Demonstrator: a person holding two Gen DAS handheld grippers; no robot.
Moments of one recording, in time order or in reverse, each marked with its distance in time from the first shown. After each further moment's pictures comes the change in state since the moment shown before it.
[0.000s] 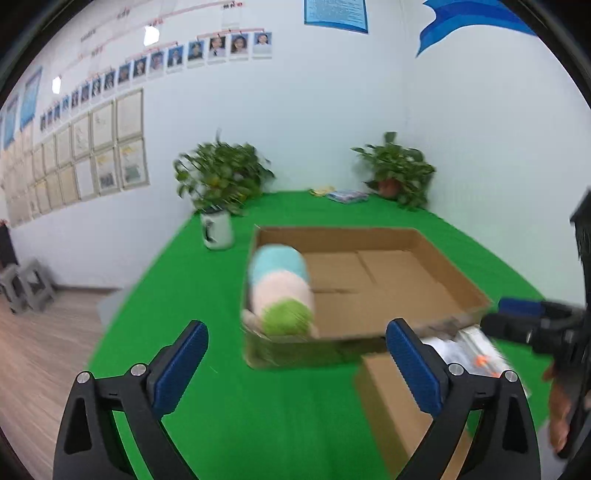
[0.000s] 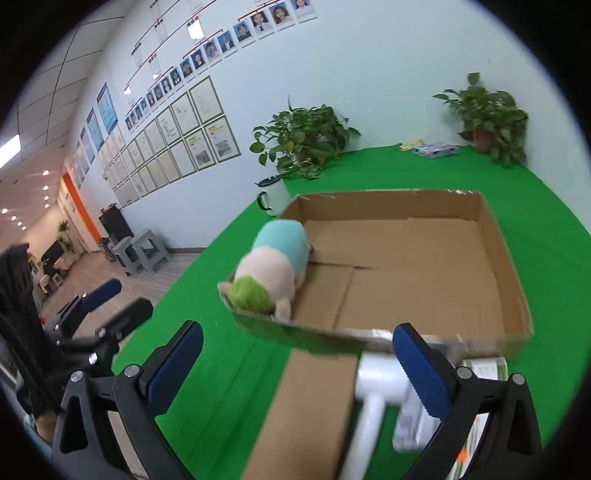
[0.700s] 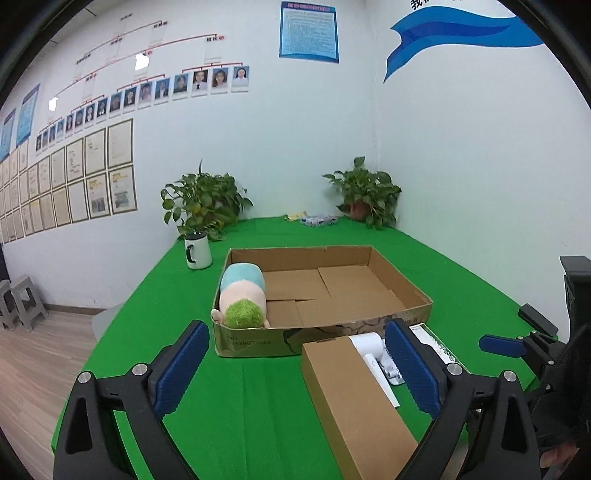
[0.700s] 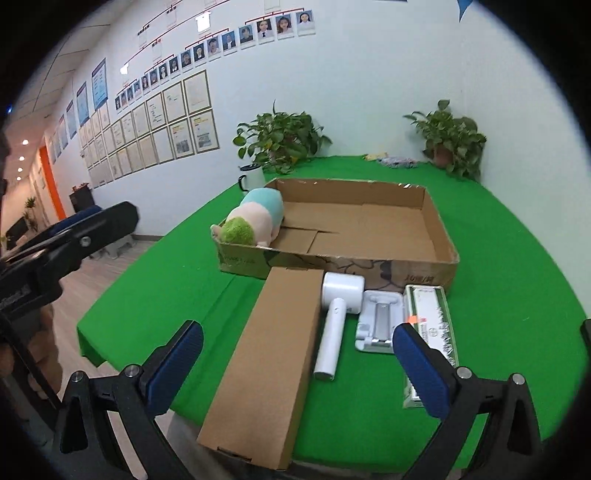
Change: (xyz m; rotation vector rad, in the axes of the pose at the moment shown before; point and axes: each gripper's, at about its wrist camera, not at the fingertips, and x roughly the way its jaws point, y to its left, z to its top) left arm -0.114 -0.059 -0.024 0.043 -0.131 -0.035; right arm -0.065 0.034 -0.086 -0.109 -0.050 -0.204
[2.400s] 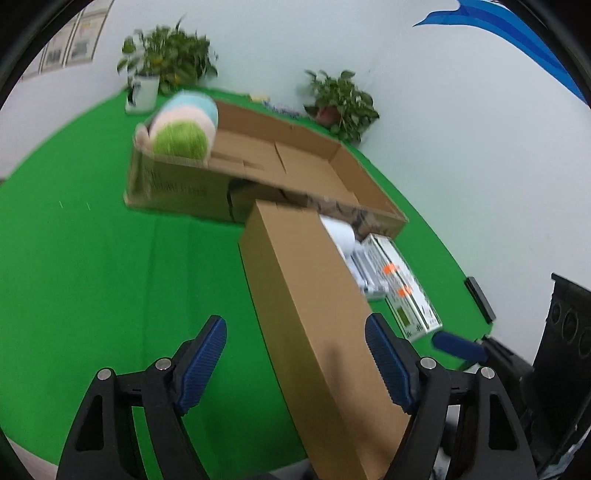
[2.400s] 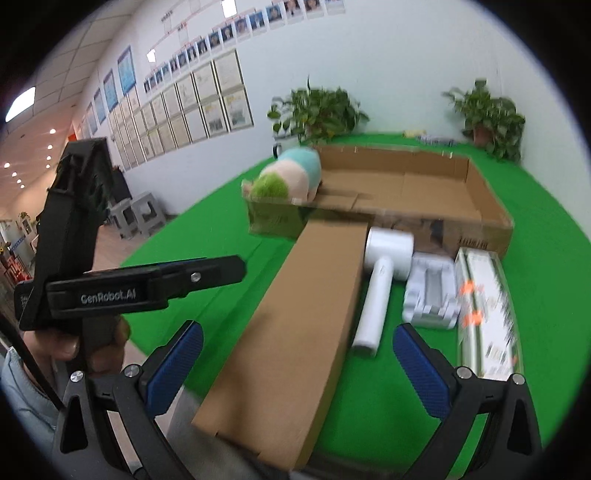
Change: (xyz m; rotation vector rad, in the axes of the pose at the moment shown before) left arm 0.138 0.065 -0.111 -0.290 0.445 -0.391; right arm 0.040 0.009 -0.046 -0.023 0.112 0.174
